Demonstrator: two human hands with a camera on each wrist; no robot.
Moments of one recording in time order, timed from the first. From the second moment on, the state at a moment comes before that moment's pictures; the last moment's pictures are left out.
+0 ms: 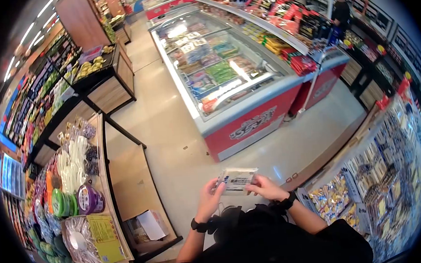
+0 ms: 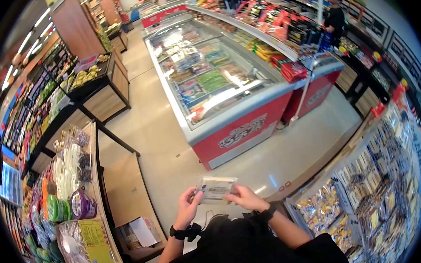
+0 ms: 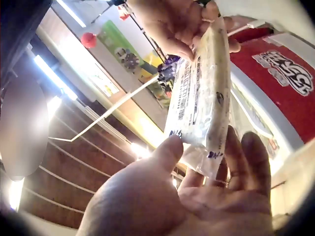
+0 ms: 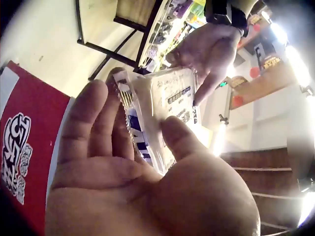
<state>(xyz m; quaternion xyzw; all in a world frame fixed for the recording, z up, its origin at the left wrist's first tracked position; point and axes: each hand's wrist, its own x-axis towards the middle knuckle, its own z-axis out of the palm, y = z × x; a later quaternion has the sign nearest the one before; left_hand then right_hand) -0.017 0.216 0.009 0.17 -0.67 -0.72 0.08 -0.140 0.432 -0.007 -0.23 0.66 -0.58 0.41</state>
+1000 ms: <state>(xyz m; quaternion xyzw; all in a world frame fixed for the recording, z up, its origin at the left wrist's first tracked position) -0.065 -0.130 0.015 0.35 -0.65 -0.62 0.26 -0.275 -0.022 -0.054 -0.41 0.56 -0.49 0.53</state>
